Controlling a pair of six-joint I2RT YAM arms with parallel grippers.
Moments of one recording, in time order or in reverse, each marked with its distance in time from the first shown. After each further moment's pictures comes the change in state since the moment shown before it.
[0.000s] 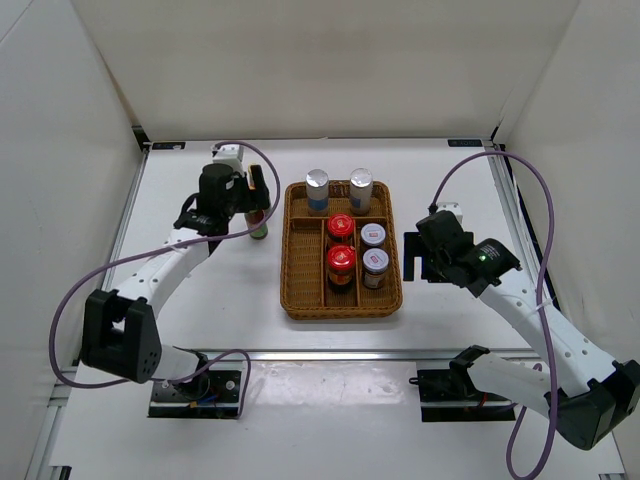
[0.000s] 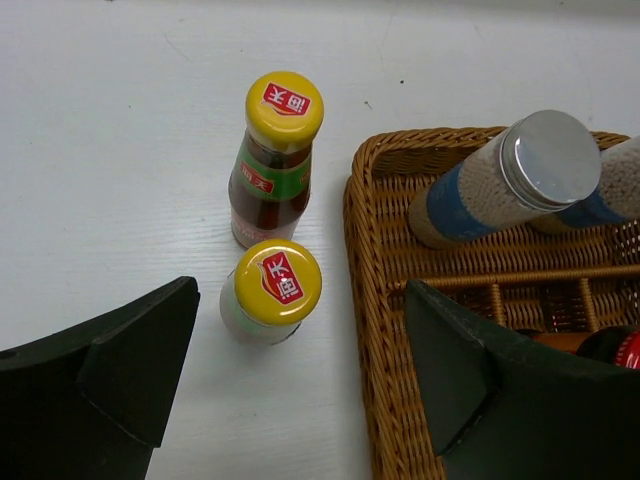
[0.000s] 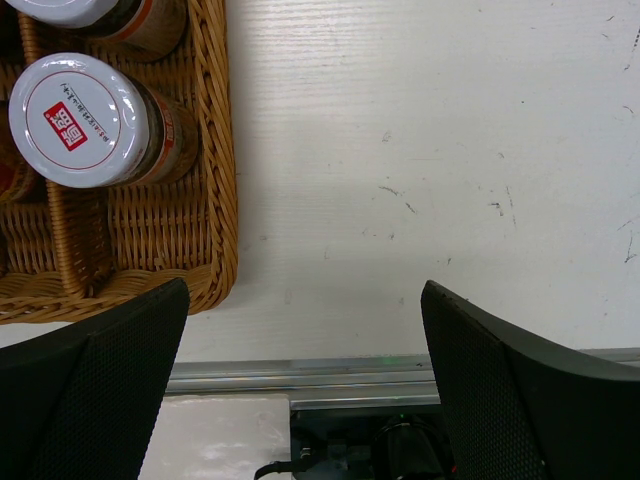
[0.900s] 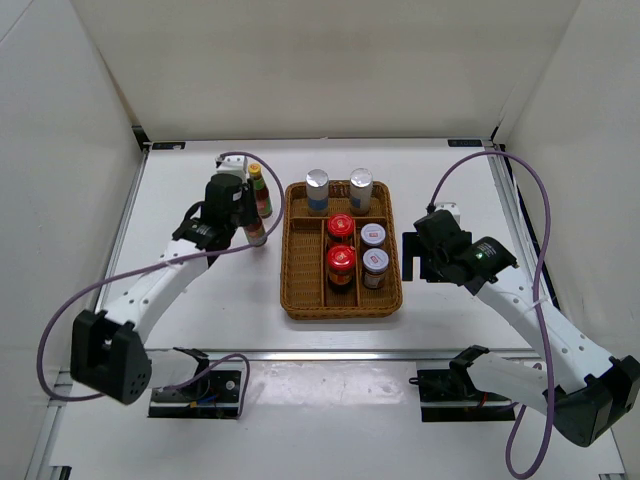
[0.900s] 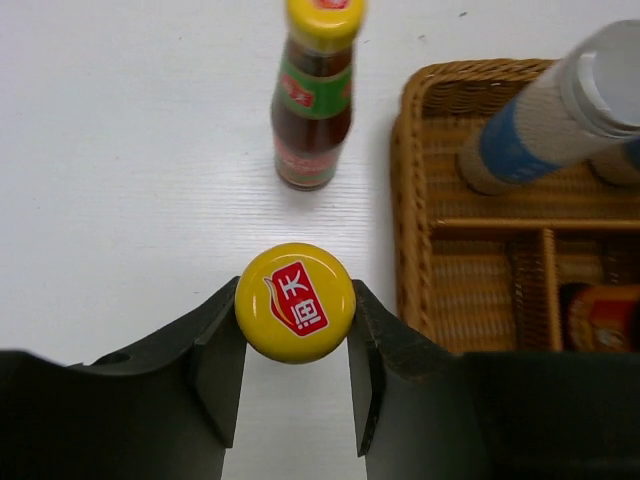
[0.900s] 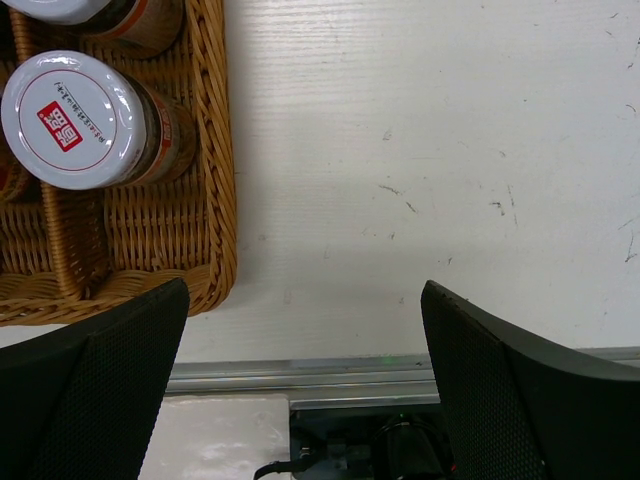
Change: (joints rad) left arm -0.067 -0.062 -0.019 -0.171 -0.156 0.009; right arm 0.000 0.019 0.000 0.002 -0.001 0.000
